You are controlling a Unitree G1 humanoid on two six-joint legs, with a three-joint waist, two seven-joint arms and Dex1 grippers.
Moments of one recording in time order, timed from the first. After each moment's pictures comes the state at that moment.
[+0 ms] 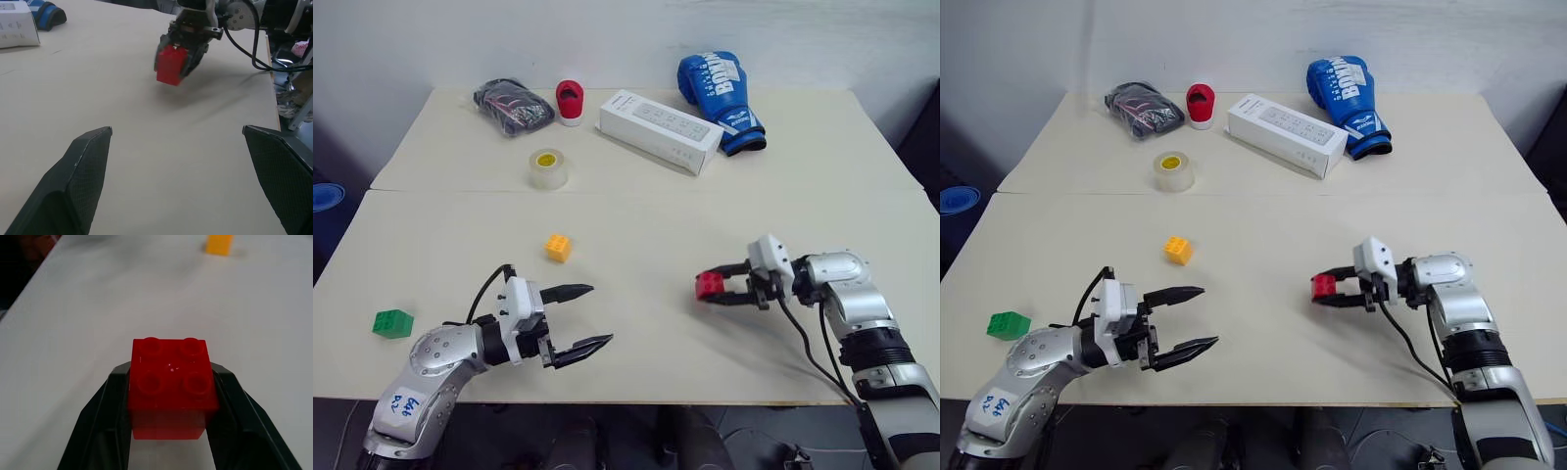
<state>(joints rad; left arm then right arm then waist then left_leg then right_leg) 0.06 0.62 0.06 -0.49 -0.54 0.33 -0.86 -0.54 -0.65 0.15 0.42 0.30 -0.10 1.55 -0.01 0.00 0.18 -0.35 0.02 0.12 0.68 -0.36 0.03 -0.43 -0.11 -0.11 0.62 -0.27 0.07</state>
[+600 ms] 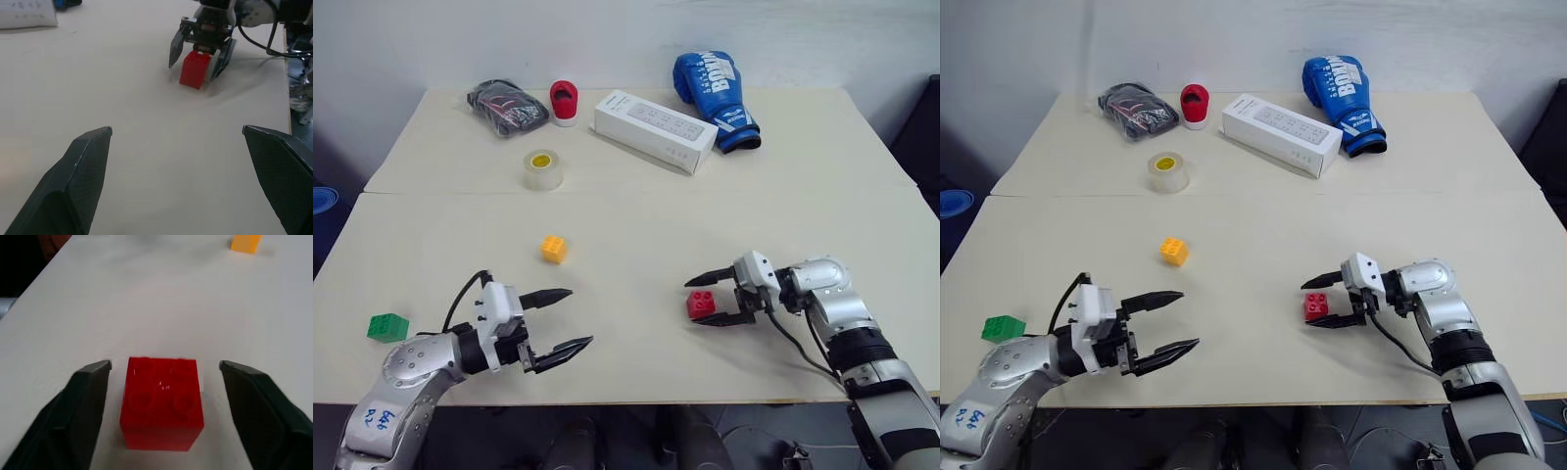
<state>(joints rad) 0.18 0.65 0.20 -0.50 -0.56 0.34 -0.86 -0.58 -0.63 0.18 0.49 0.35 -0.23 1.56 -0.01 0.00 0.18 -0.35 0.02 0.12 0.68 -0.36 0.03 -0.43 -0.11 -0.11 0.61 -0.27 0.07</state>
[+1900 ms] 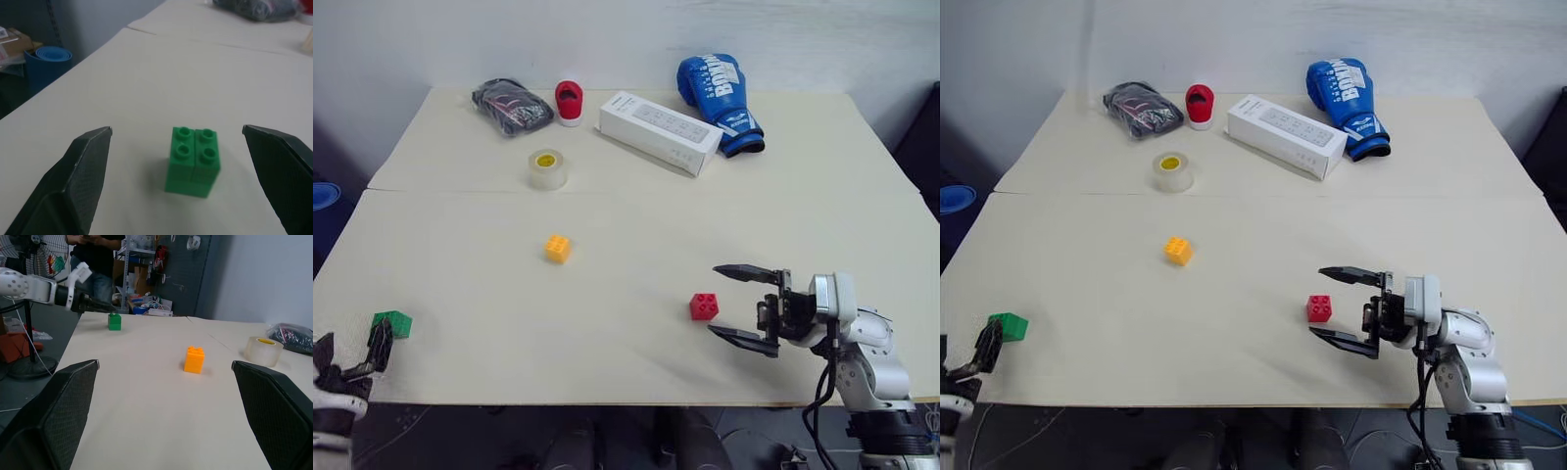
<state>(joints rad) 0.38 0.33 0.76 -0.25 -0.62 0.24 -0.20 -0.13 -0.52 -0.12 -0.05 0.66 -0.13 1.41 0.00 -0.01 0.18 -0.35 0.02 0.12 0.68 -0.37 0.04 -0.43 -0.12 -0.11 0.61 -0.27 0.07</state>
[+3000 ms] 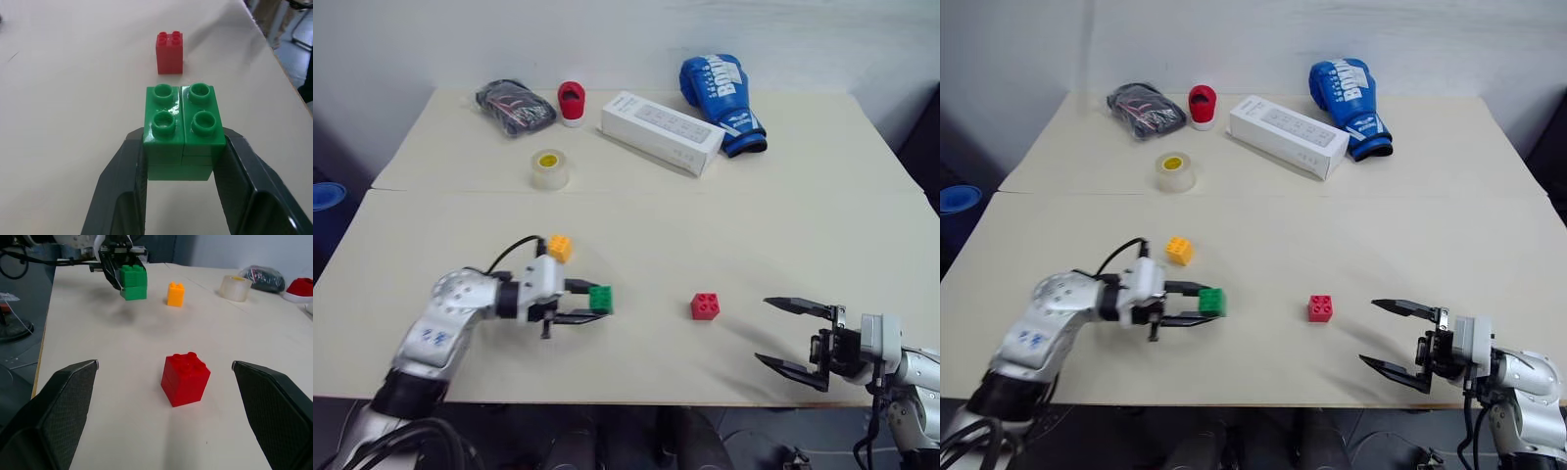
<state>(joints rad) -0.42 0.62 -0.22 -0.03 -0.31 0.15 -1.18 0.11 -0.63 -0.30 0.05 0.64 -0.29 1.48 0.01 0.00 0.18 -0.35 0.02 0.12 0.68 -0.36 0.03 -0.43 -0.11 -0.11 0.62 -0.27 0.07</state>
